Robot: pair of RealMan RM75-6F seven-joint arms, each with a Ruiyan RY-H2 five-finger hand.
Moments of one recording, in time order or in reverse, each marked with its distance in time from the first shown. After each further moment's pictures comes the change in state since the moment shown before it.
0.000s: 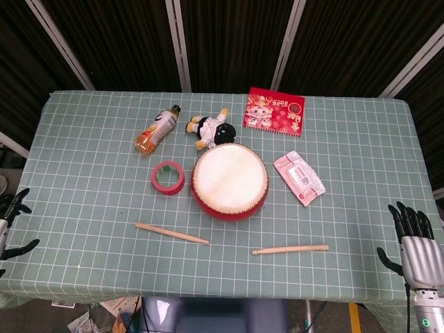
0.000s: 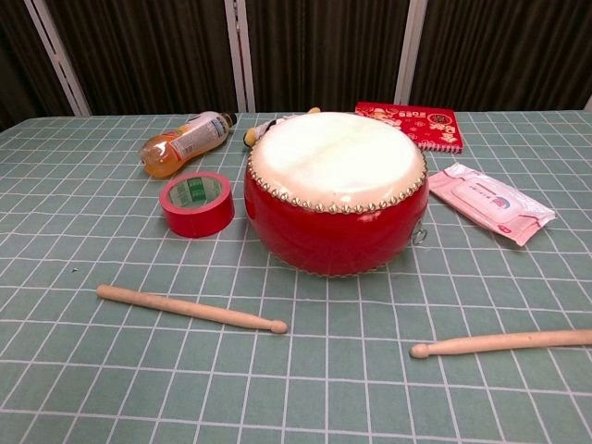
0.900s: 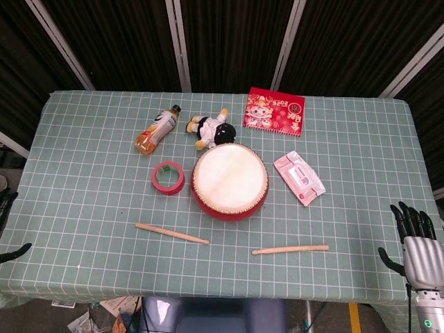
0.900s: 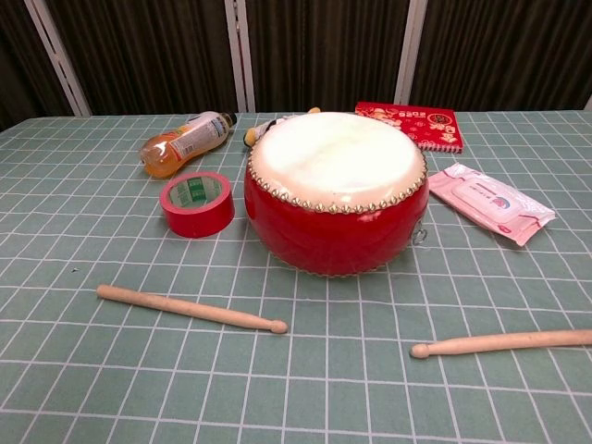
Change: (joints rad) left arm 0.044 -0.008 0.005 0.027 -0.028 0.043 -0.013; right arm -0.003 0.004 0.001 0.006 -0.003 0.008 0.016
